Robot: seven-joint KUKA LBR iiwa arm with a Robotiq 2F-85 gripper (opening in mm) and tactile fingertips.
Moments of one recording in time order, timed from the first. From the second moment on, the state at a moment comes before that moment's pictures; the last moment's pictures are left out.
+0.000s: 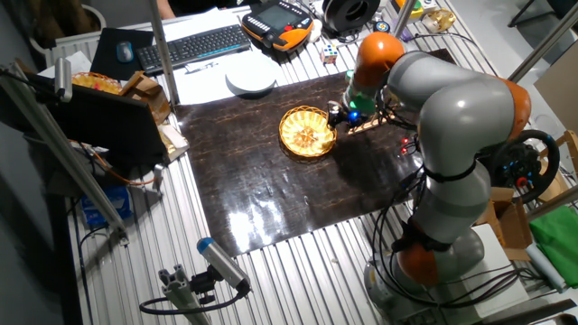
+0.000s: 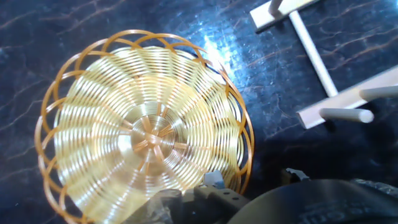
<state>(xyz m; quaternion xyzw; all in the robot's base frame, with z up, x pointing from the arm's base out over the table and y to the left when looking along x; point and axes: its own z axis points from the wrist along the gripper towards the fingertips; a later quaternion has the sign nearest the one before) 0.536 0.004 0.107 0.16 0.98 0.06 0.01</state>
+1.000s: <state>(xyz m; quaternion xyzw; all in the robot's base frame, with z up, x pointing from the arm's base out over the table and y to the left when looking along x) 0.541 0.015 0.055 0.16 0.98 0.09 0.02</state>
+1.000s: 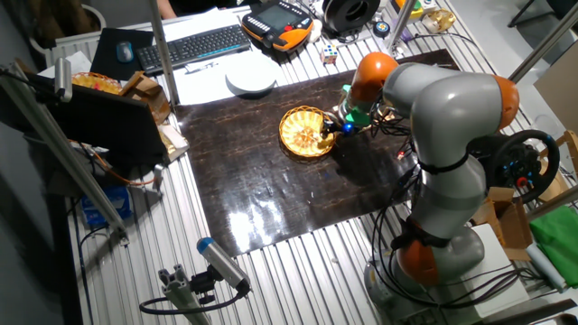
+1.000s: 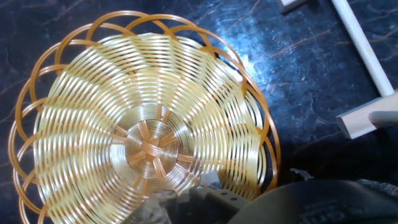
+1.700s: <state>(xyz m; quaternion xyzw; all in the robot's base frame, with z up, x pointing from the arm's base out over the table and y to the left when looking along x) 0.541 0.014 0.056 0.16 0.98 0.09 0.02</state>
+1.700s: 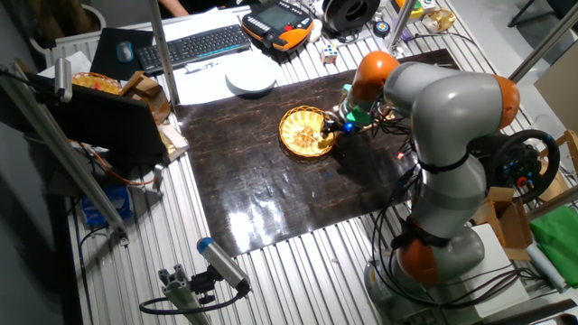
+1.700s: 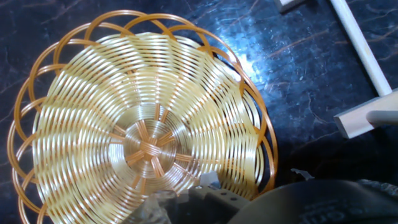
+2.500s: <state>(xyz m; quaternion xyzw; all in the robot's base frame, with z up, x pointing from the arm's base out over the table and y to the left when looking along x) 0.541 0.014 0.056 0.15 0.98 0.09 -0.01</state>
